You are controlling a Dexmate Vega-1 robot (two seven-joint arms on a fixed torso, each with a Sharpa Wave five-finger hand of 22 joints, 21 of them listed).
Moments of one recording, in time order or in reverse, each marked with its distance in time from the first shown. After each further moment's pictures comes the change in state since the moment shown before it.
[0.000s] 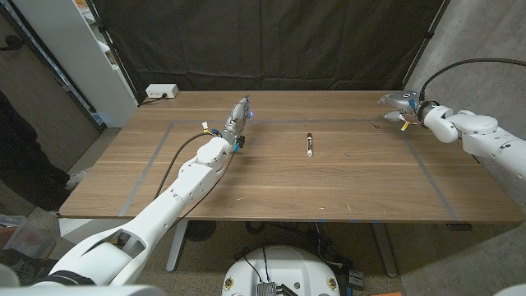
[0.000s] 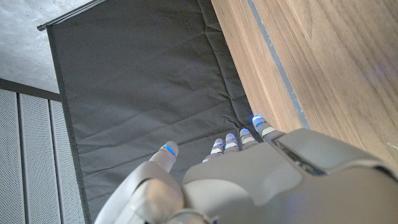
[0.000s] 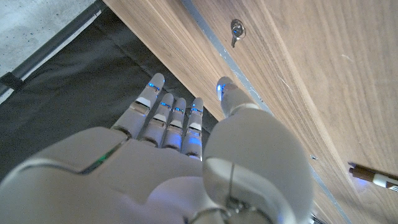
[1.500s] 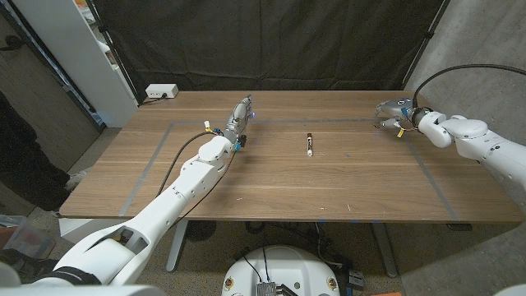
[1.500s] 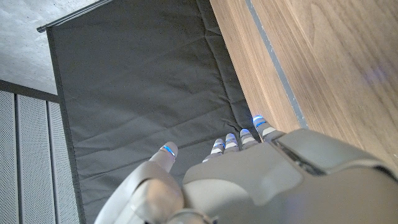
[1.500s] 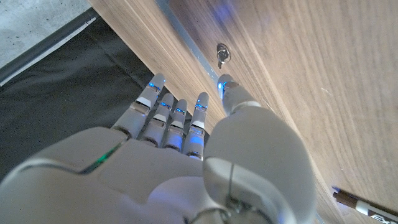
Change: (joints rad) left arm -0.017 -0.010 0.007 0.016 -0.006 0.012 -0.016; left_hand 0.000 0.000 -0.016 -0.001 0.004 0.000 0.000 0.000 0.000 0.000 0.000 0.000 0.000 0.000 0.000 0.000 0.000 -0.005 0.005 0.000 0.000; right arm 0.039 0.040 -0.078 0.079 -0.048 -0.007 -0.013; right_hand 0.016 -0.029 -0.005 0.024 0.028 0.075 -0.025 0.054 0.014 -0.002 -0.023 -0.015 -0.005 0.000 0.000 -0.007 0.021 0.007 -0.007 0.000 0.000
